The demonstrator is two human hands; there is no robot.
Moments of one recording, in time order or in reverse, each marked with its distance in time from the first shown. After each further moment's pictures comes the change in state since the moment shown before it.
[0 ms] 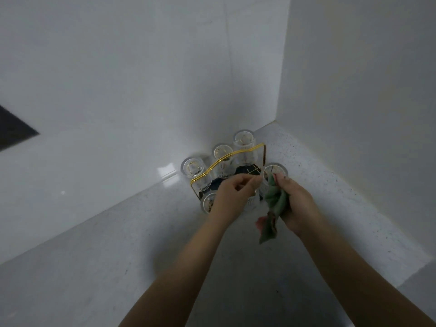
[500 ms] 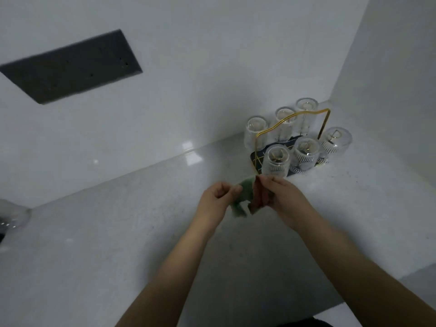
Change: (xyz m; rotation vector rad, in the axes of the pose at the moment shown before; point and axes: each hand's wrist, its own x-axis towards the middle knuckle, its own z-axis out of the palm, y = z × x) left_hand -0.173 -0.098 -0.119 -0.231 0.237 -0.217; right_hand -0.082 0.135 0.092 -0.418 -0.175 0.118
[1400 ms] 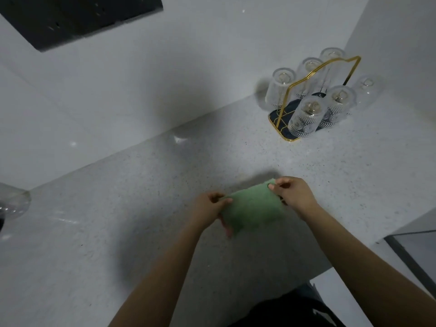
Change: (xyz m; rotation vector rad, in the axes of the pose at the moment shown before) left_hand -0.018 -0.142 -0.120 0.310 -0.203 -0.210; right_hand -0.003 0.129 0.059 -0.604 0.399 0.067
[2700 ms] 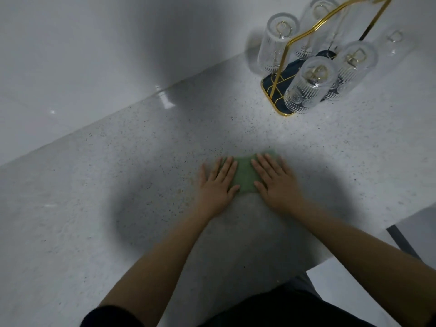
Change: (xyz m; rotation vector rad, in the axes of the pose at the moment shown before) left_hand 0.083 -0.030 0.073 1.060 -0.043 0.351; right_hand 0.077 0.093 0.012 -1.112 -0.035 -0.663
